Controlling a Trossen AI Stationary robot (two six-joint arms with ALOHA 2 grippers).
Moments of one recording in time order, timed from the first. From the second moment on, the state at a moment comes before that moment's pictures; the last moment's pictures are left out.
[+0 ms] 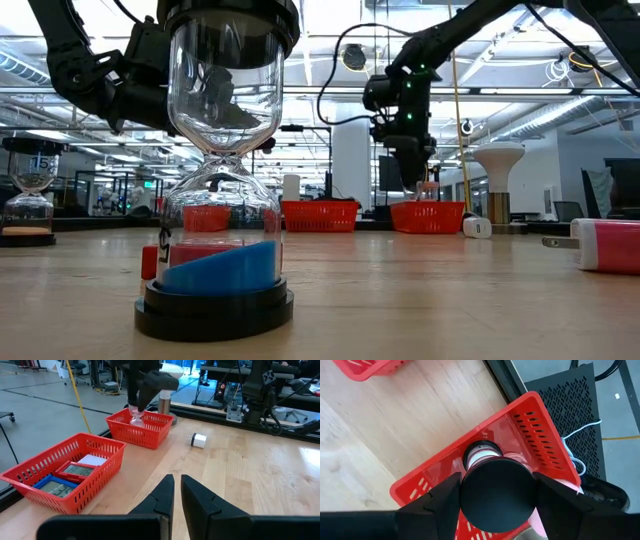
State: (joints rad) left arm 0.27 1.46 0.37 0.94 -0.05 -0.07; right arm -0.72 1.91 1.59 -1.02 0.15 -0.17
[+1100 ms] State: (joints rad) left arm 0.27 1.46 0.37 0.94 -0.05 -0.07; right arm -0.72 1.89 1.56 -0.90 0.22 -0.19
